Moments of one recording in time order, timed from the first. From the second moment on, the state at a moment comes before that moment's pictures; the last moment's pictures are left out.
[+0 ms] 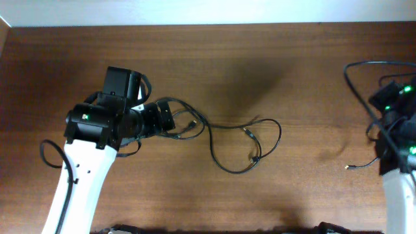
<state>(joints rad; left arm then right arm) -0.19 1.32 1.40 -1.26 0.10 -0.50 -0.31 1.13 1.07 -0.43 0.22 0.37</state>
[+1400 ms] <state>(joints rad) -0.19 1.32 1.40 -1.26 0.10 -0.50 -1.16 1.42 1.07 -0.39 -0.72 0.24</state>
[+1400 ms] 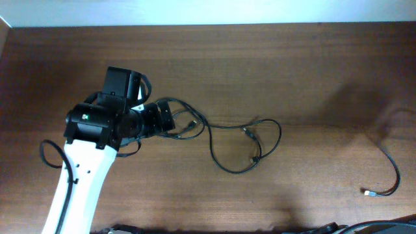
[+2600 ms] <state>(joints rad) -0.19 1.32 1.40 -1.26 0.10 -0.50 -0.84 1.75 1.08 -0.82 -0.17 -0.03</state>
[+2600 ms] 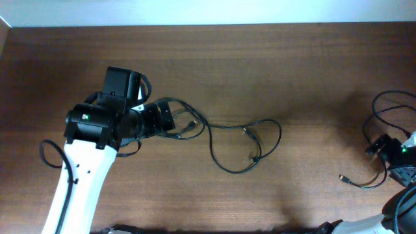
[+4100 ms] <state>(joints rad) -0.19 1.32 1.40 -1.26 0.10 -0.50 -1.30 1.76 1.39 -0.85 -0.12 -0.12</state>
